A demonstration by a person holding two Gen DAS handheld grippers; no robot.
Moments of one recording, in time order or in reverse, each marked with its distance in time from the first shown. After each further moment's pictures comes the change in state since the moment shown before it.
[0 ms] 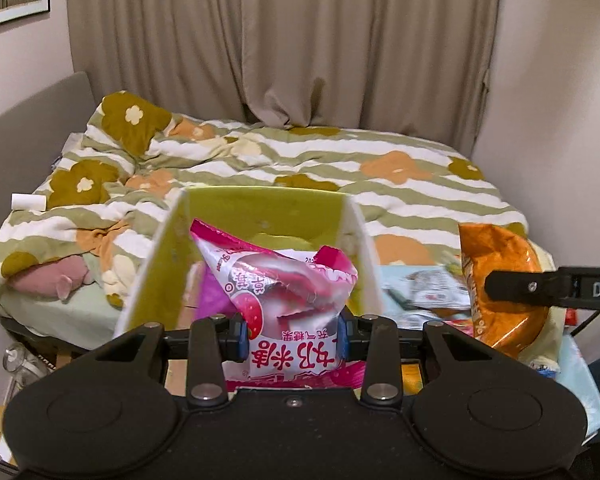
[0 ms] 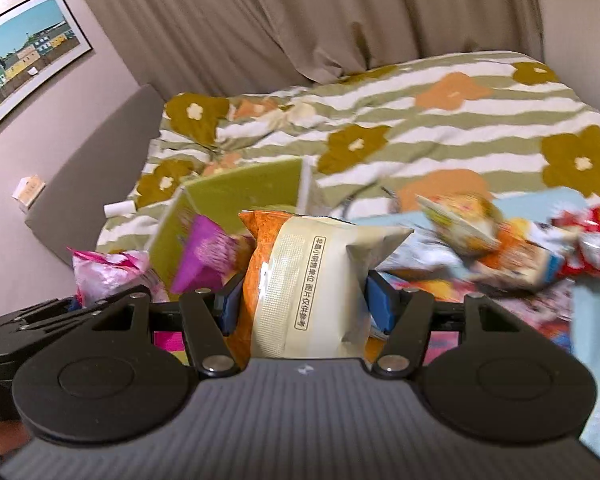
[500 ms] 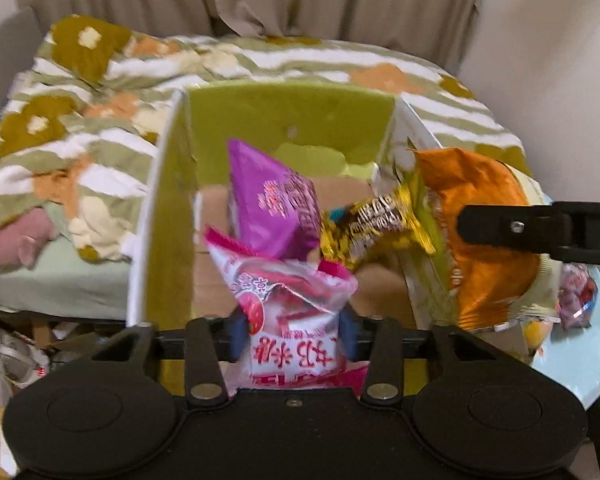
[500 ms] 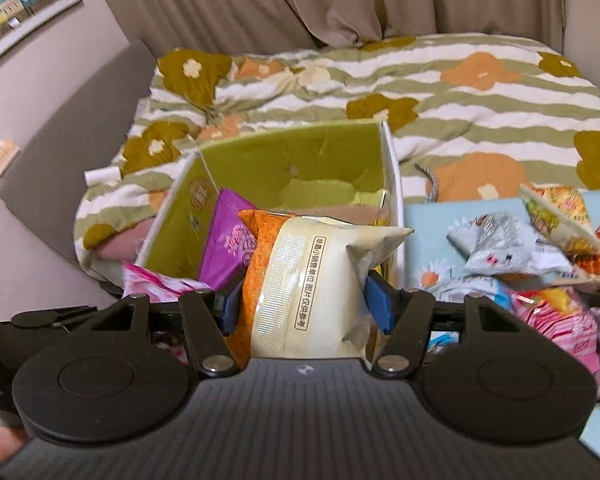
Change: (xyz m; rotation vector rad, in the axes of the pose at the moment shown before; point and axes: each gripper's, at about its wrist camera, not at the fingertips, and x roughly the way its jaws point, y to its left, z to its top) left arm 0.100 0.081 -0.018 0.068 0.263 -0.147; right arm 0.114 0.081 -0.008 -0.042 0.115 -0.104
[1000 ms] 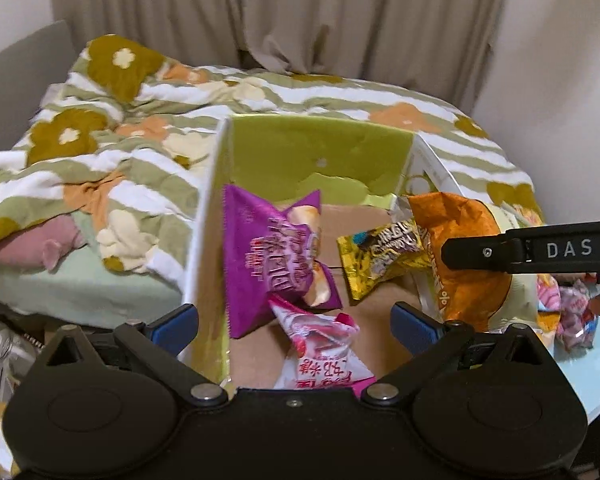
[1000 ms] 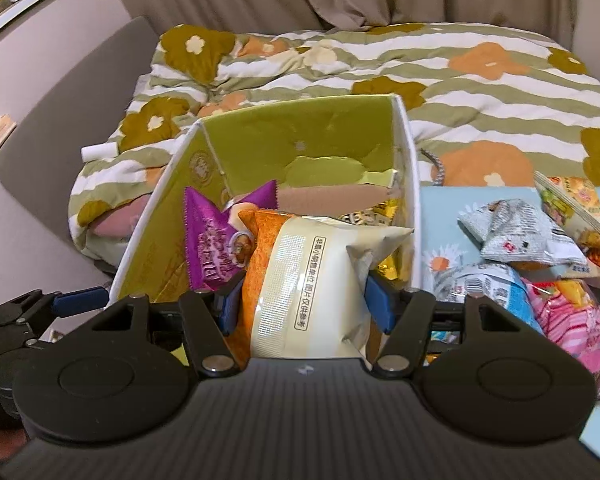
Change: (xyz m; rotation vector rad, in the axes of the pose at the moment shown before) left arm -0.042 0.020 -0.017 -0.080 -0.126 0.063; right arm 0.011 0.010 -0.003 -0.052 0.040 0.029
